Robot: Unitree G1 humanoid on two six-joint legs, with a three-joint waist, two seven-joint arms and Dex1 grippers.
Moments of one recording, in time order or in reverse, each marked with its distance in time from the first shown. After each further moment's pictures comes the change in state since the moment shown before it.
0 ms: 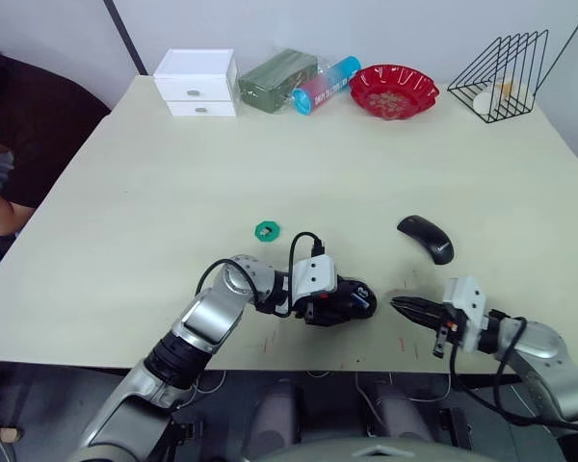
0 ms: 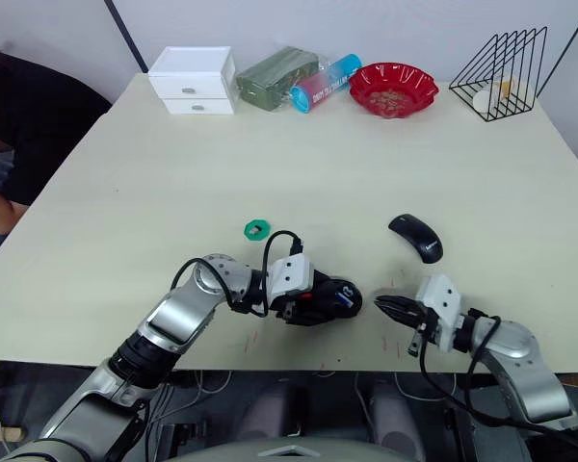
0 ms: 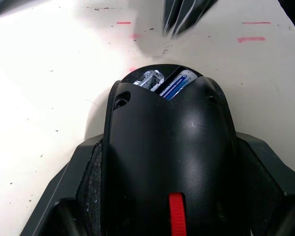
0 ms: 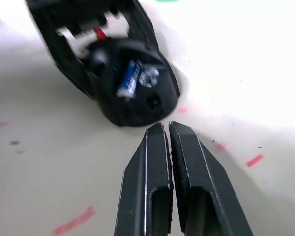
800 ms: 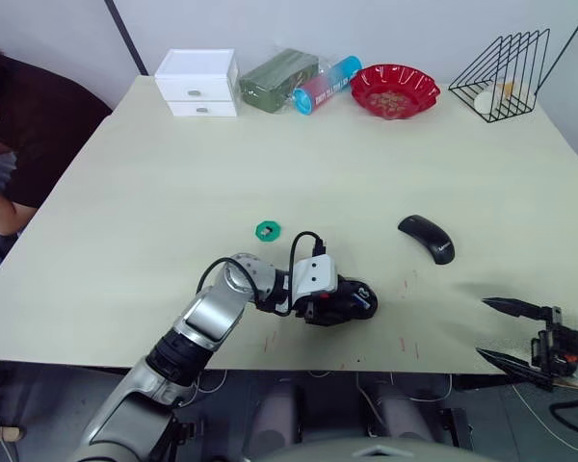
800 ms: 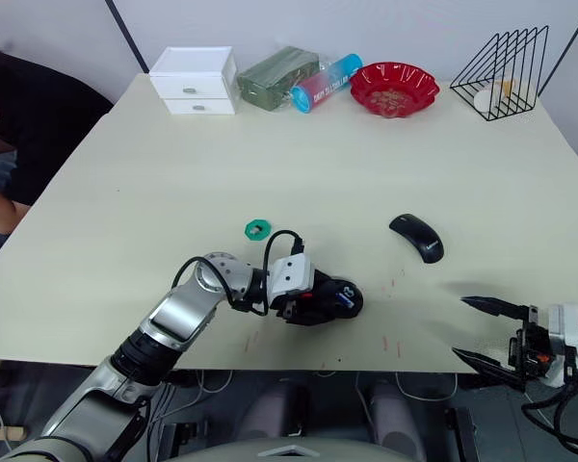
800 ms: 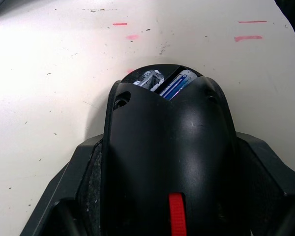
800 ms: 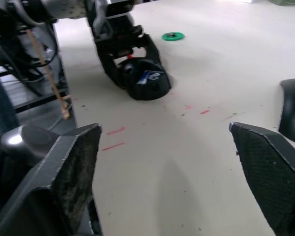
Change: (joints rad) left arm -0.012 -0.001 -0.003 0.022 0.000 -0.023 -0.019; right arm 0.086 -0.068 -0.357 0.333 0.289 -0.229 0.571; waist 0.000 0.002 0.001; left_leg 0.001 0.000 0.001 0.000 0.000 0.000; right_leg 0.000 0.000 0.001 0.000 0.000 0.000
